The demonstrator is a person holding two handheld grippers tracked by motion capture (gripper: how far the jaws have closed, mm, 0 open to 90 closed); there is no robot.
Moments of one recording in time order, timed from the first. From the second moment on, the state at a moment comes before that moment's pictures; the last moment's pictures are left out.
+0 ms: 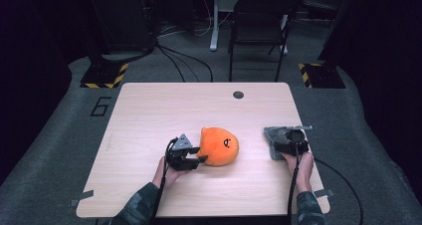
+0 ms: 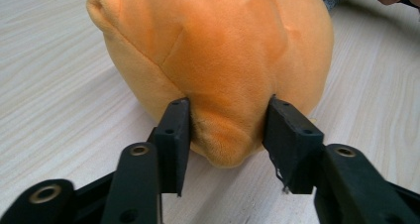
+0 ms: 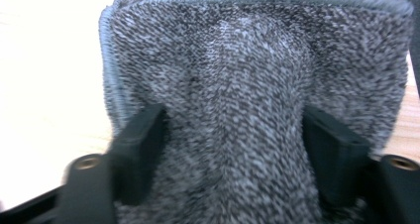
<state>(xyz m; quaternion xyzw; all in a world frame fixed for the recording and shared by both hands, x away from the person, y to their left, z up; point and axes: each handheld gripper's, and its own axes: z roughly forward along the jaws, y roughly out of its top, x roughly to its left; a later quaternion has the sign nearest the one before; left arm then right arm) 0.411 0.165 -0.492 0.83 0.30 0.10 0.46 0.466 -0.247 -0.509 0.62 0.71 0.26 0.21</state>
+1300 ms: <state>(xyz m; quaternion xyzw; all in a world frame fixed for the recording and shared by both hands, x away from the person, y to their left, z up) 0.406 0.162 -0.490 0.83 0.30 0.12 0.46 0.416 -0.179 -0.424 0.50 0.73 0.42 0.20</state>
